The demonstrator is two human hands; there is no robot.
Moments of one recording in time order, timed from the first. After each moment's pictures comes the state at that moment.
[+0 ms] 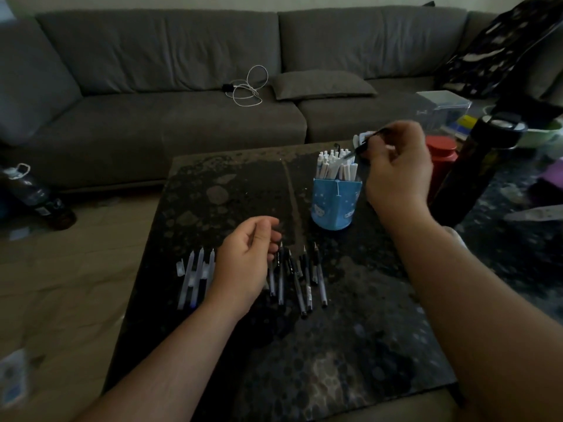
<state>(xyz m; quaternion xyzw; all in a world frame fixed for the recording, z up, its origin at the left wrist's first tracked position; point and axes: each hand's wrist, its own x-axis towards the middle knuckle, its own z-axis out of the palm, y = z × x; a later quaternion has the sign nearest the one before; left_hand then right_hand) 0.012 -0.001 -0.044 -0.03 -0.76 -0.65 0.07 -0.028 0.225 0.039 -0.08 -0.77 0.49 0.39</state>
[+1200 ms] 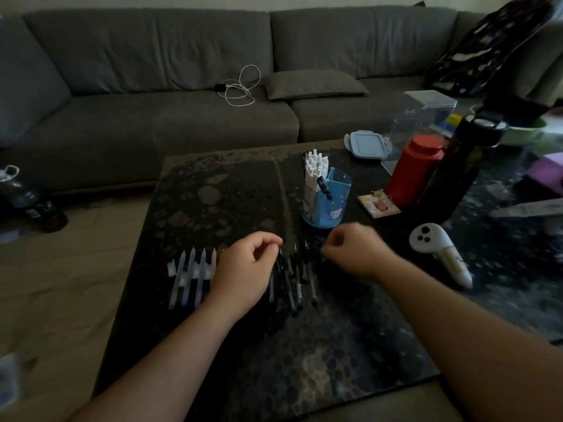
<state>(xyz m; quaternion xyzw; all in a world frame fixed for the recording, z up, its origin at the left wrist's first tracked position) 0.014 0.002 -0.053 -0.04 -0.87 -0.49 0.00 -0.005 0.232 -0.032 -0.08 -0.95 0.28 -0.14</state>
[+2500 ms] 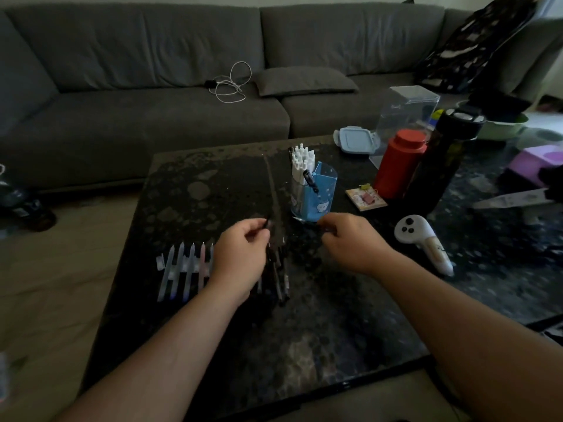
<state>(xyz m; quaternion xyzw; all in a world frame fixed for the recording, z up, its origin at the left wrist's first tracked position) 0.005 0.032 -0.056 0.06 -0.82 -0.56 0.03 0.011 0.247 -0.033 -0.01 -0.96 0.27 -0.04</state>
